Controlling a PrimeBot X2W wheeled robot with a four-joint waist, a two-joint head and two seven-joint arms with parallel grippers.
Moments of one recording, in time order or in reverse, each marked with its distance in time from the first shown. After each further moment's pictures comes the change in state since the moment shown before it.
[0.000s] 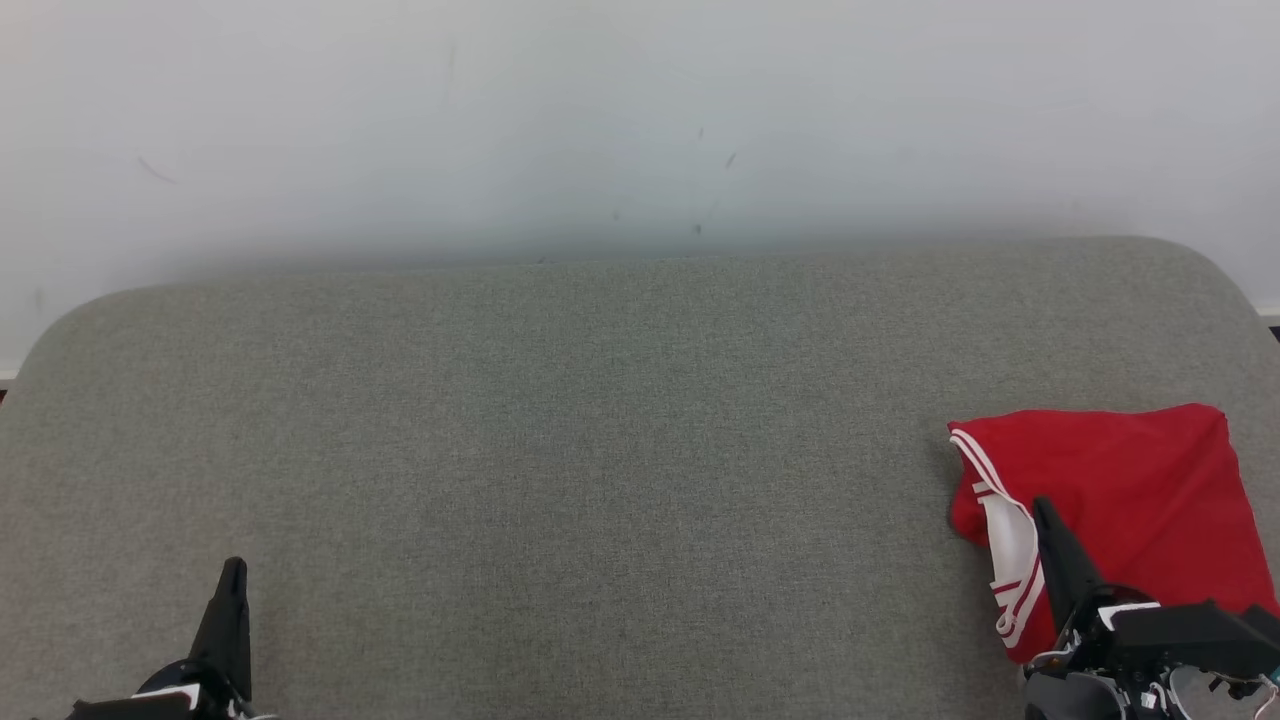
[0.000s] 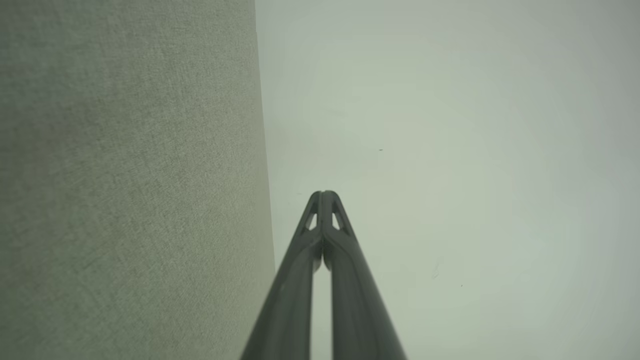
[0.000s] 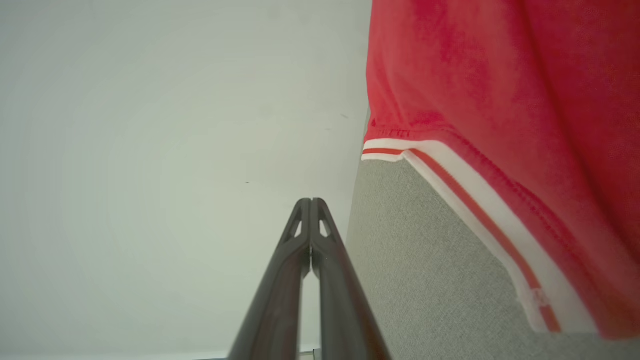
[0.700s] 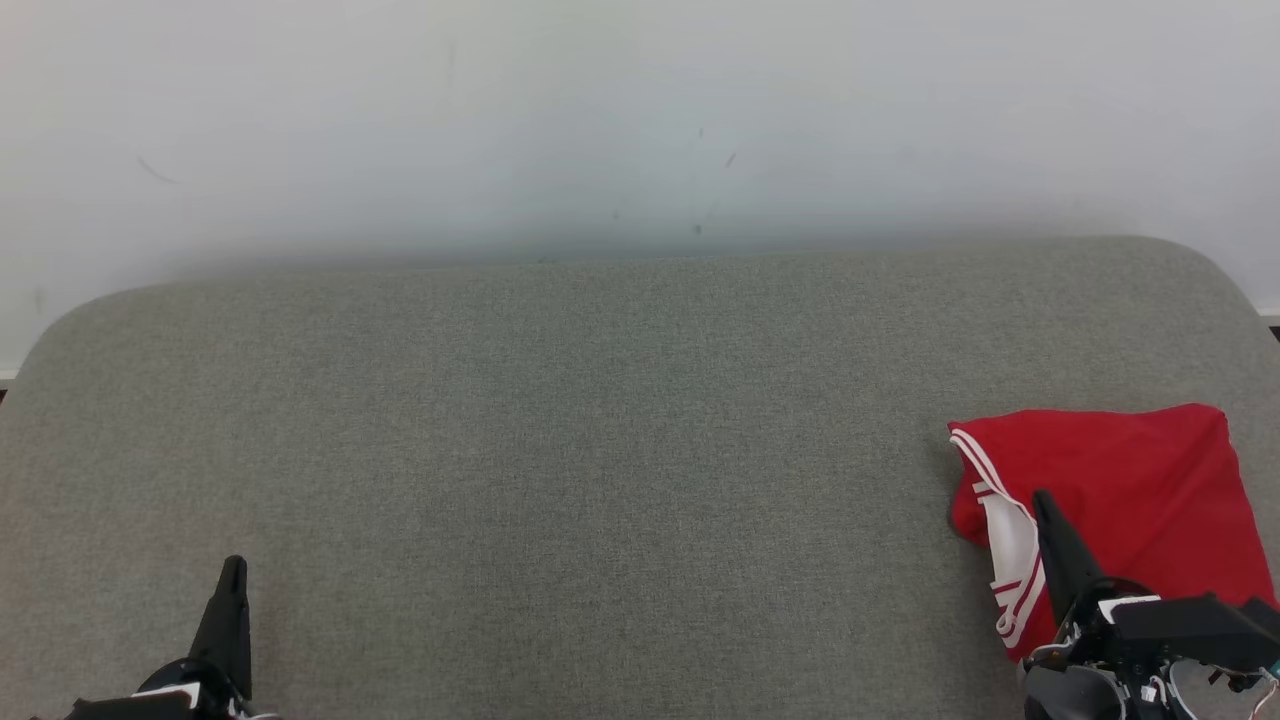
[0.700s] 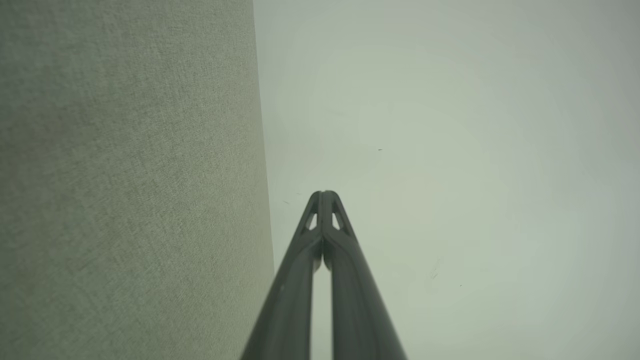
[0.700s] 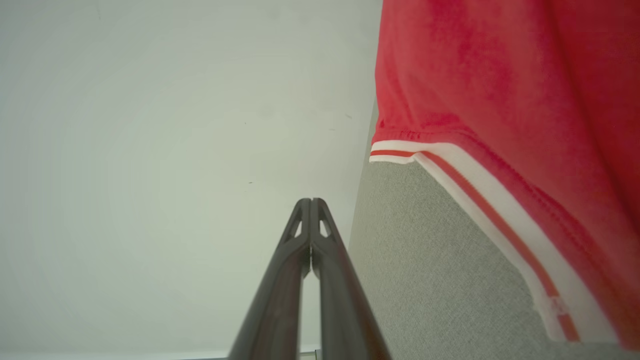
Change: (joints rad) left arm -0.007 -0.001 0.000 0.000 0.000 0.000 0.000; right arm -0.012 0.000 0.000 0.000 0.000 0.000 0.000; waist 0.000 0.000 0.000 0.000
